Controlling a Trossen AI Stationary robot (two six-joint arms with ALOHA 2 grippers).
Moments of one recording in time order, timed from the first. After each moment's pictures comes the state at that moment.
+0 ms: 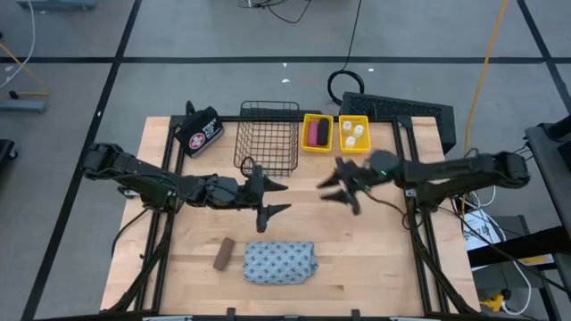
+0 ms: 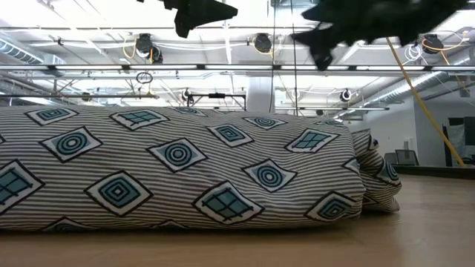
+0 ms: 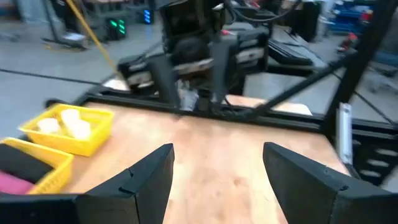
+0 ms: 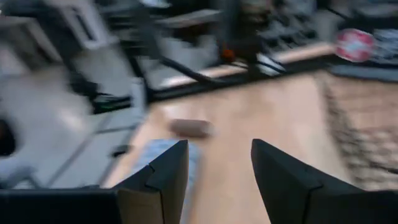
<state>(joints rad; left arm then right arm) -0.21 1.39 0.87 0.36 -0.30 -0.15 -0.09 1.09 0.58 0.37 -0.34 0.25</state>
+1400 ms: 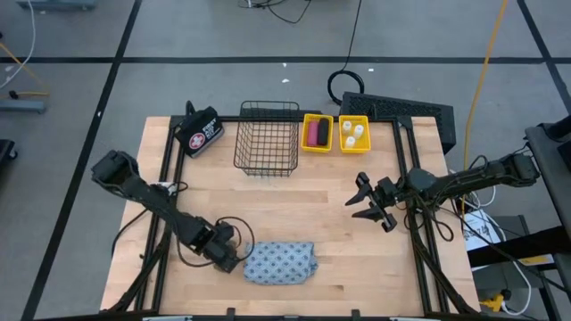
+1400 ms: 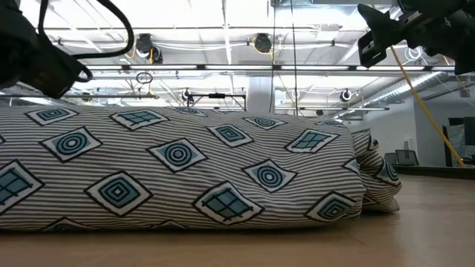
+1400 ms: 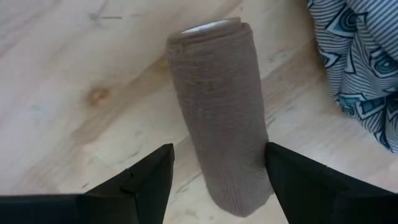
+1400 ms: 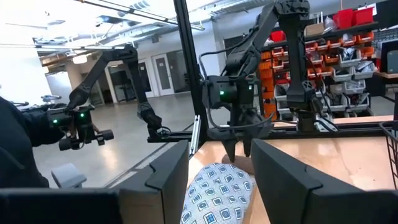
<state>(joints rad) -0.62 1.57 0.87 -0.72 0.11 -1.56 0.11 0.75 0.14 0.81 -0.29 0.24</state>
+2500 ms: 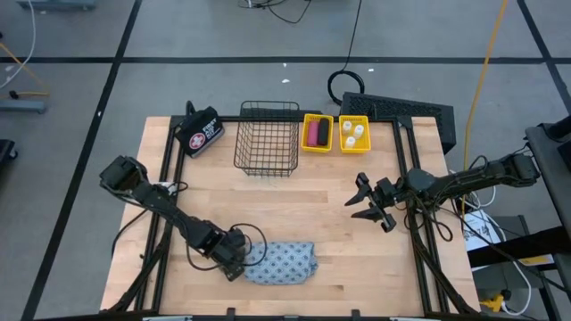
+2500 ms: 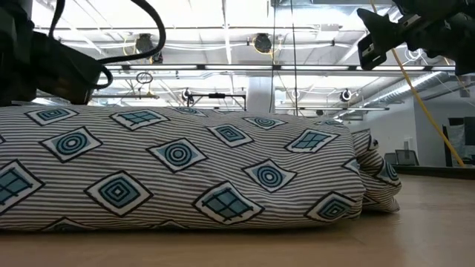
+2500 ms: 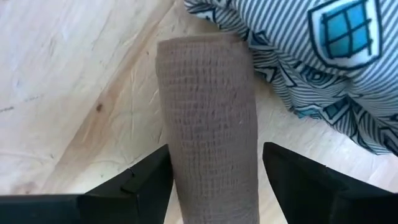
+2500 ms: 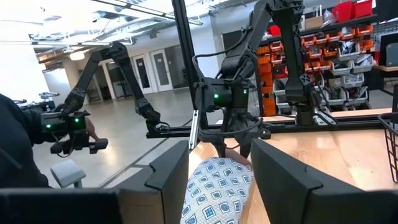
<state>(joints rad) -0.59 1.68 0.87 -0.51 0.06 -1.24 0.11 0.75 0.14 0.79 -0.29 0.24</state>
